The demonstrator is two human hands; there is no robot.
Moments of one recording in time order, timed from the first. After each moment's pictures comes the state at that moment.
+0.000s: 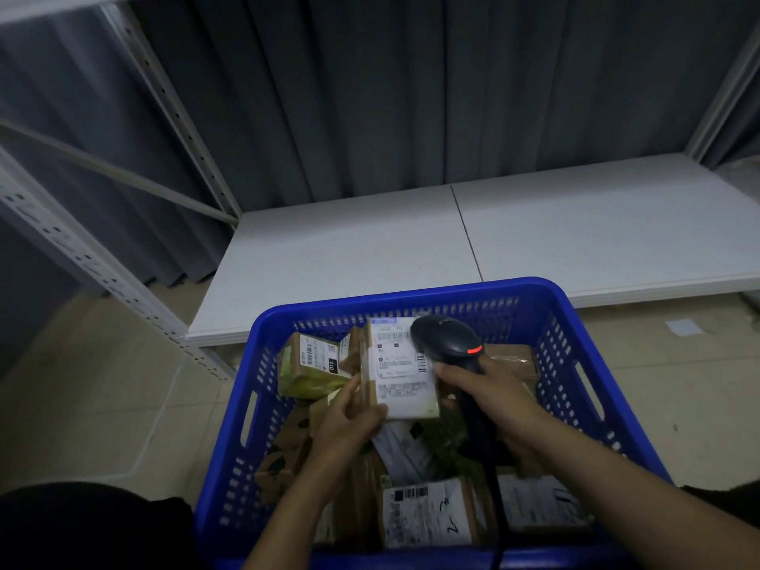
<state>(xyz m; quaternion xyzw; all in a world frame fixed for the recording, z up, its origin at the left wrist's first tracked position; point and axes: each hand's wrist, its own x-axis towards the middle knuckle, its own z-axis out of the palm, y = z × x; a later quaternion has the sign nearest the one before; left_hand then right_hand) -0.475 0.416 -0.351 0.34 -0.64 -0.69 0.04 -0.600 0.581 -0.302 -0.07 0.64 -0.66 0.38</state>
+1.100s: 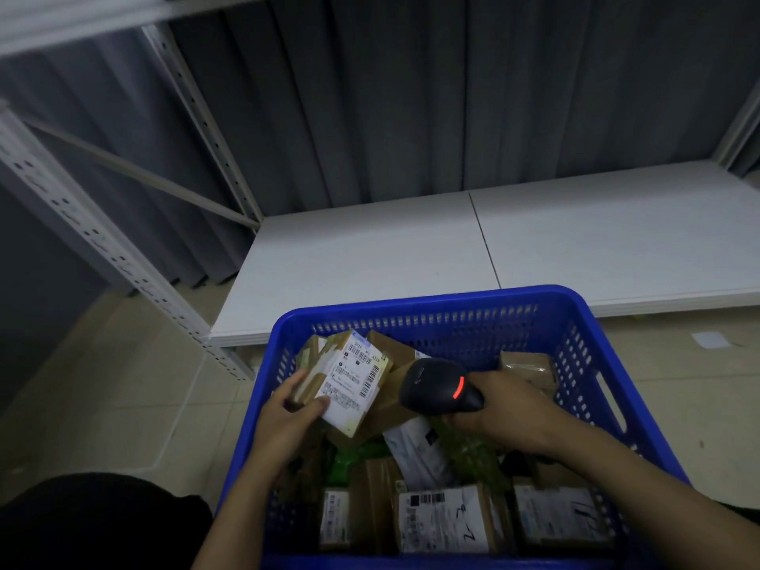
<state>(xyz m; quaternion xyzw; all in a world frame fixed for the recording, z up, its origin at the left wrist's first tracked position) -0.433 0.338 -0.337 0.41 -0.73 -0.54 0.12 -0.605 0.585 -0.289 -0.40 0.83 -0.29 0.26</state>
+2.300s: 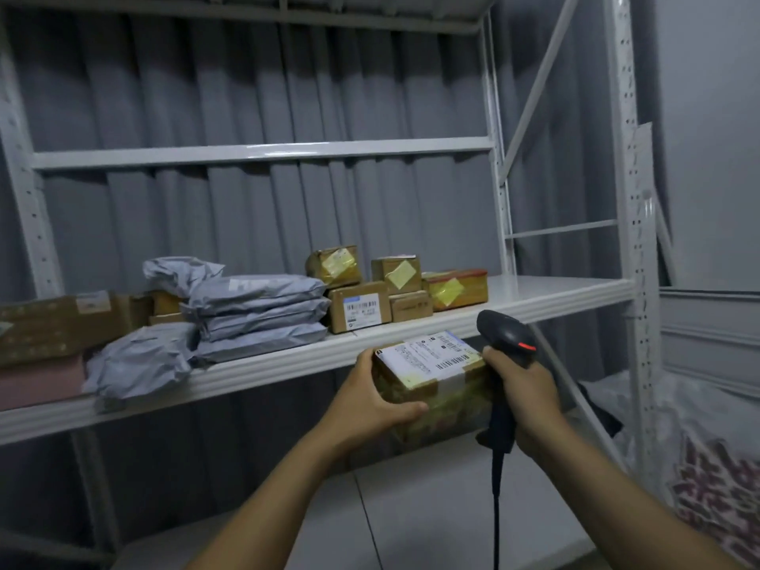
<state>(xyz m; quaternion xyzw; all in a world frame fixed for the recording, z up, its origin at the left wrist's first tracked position) -0.652 0.539 0.036 -0.09 -0.88 -0.43 0.19 -0.715 0.741 0.014 -0.04 0.57 -0.82 -0.11</state>
